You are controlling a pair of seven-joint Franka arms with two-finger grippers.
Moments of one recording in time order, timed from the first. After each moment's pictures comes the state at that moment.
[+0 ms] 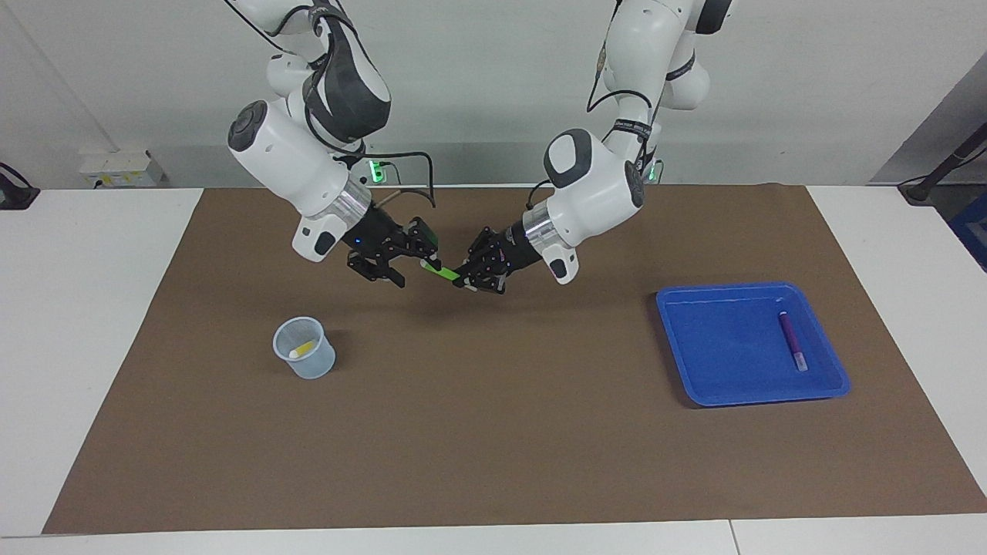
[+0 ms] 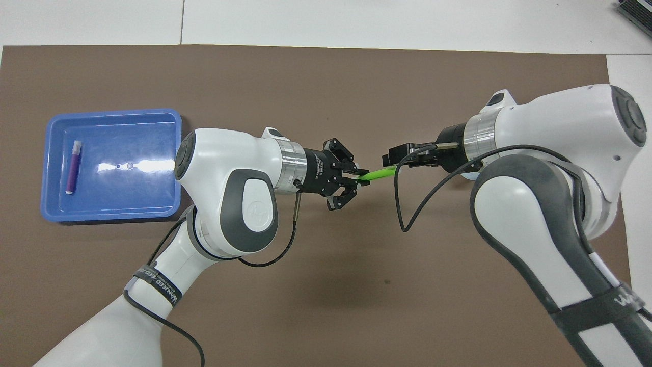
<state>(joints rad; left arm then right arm) -0.49 0.30 -0.14 -1.80 -1.05 2.35 -1.51 -0.15 0.11 0.42 -1.85 0.52 2.10 -0.03</state>
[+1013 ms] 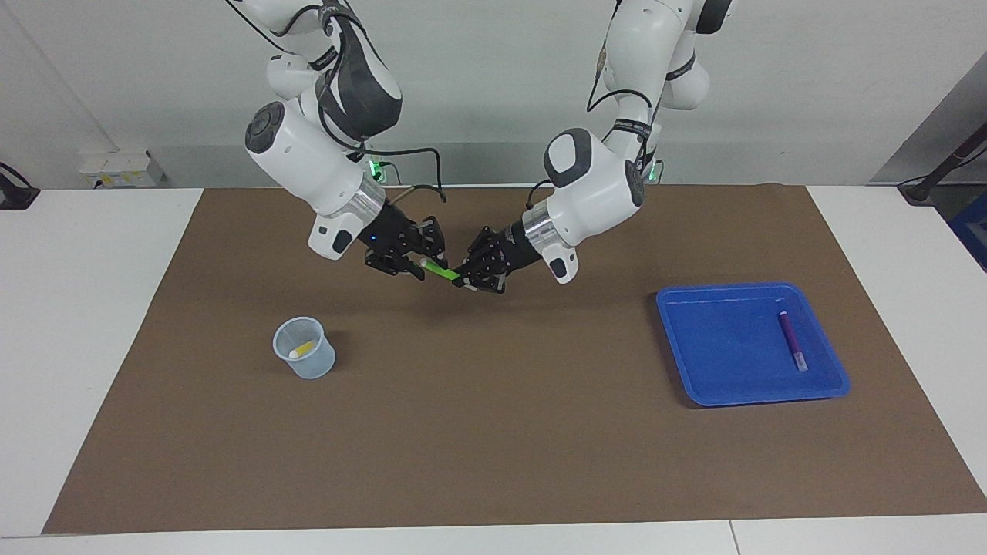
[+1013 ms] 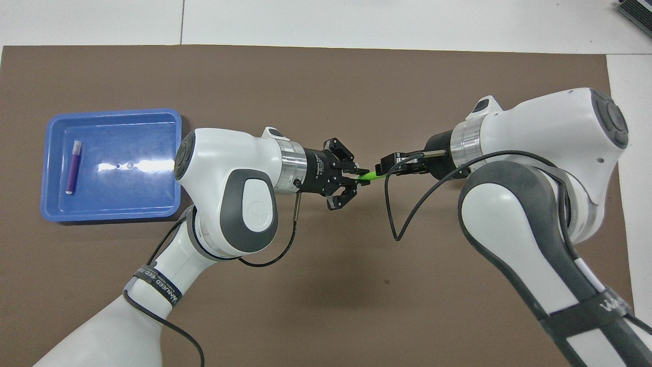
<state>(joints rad) -0.49 0.29 -0.14 -1.80 -1.05 2.35 -1.51 -0.12 0.11 0.42 -1.86 0.52 2.08 -0.03</state>
